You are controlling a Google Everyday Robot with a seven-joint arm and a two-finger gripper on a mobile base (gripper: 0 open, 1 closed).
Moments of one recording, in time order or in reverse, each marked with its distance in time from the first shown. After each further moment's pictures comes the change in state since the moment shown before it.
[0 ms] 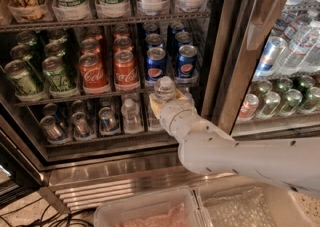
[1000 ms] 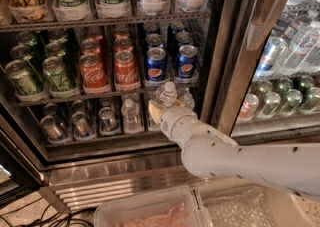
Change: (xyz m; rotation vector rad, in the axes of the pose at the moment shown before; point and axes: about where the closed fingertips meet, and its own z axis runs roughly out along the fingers) arm 0.022 0.012 -0.001 -0.055 0.040 0.181
